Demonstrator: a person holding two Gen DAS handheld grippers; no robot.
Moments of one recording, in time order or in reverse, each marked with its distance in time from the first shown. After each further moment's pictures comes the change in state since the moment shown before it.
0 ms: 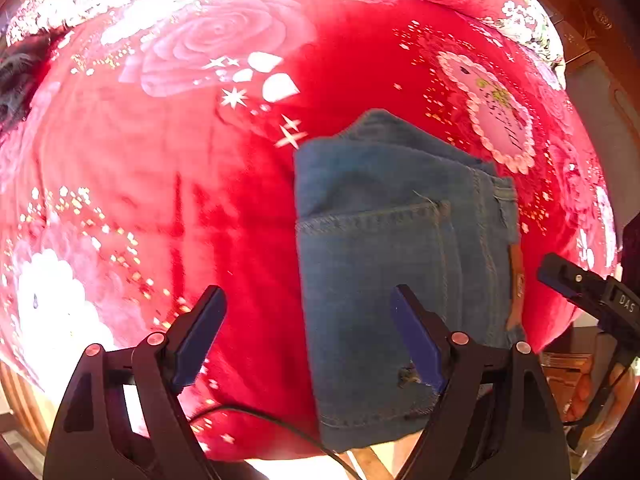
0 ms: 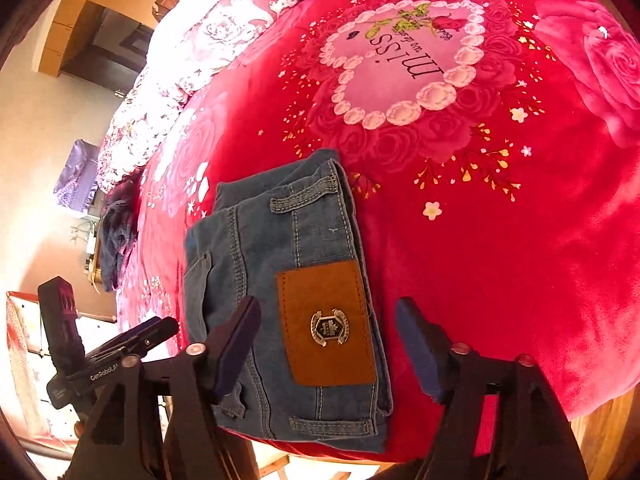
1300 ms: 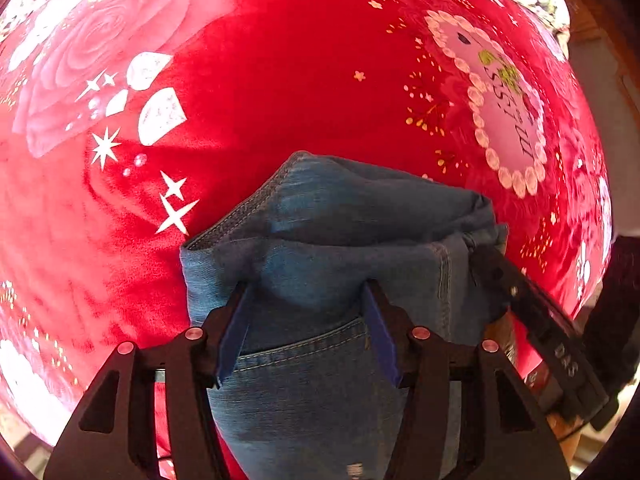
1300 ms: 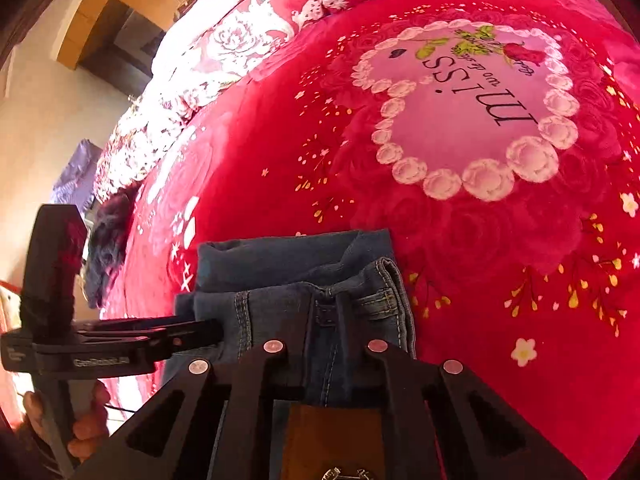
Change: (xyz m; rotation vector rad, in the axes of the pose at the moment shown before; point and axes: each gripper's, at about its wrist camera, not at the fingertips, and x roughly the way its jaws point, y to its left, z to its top) left arm 0.074 -0.041 0.085 0.047 0.226 -0.086; right arm 0.068 0.024 0.044 -0.050 -0.109 0.015
